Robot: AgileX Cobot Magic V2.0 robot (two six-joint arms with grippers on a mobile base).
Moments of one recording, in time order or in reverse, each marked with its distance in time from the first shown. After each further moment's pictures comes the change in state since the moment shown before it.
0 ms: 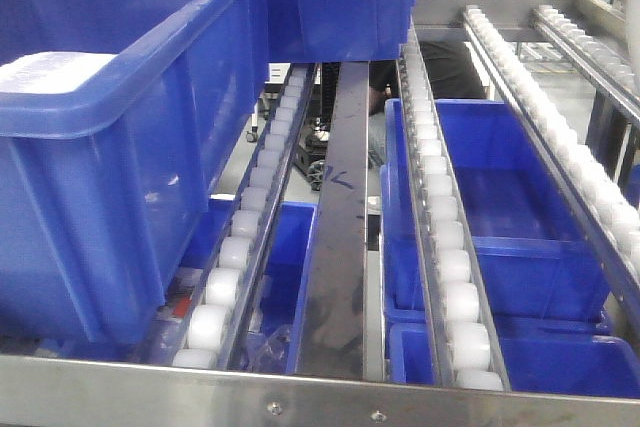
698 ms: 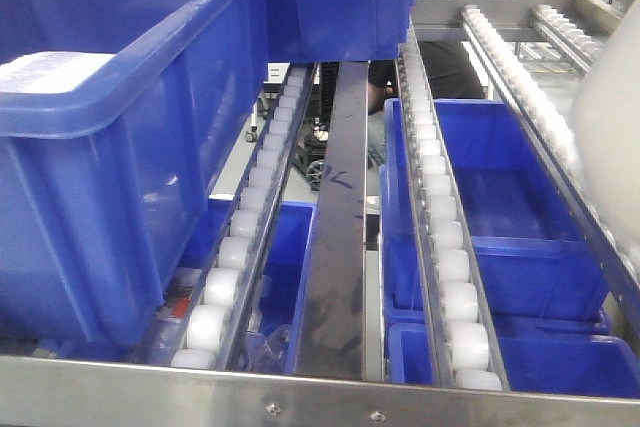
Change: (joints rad) left arm 0.000 0.000 0.000 0.000 0.000 0.000; right arm 0.000 0.347 -0.031 0.032 0.002 0.057
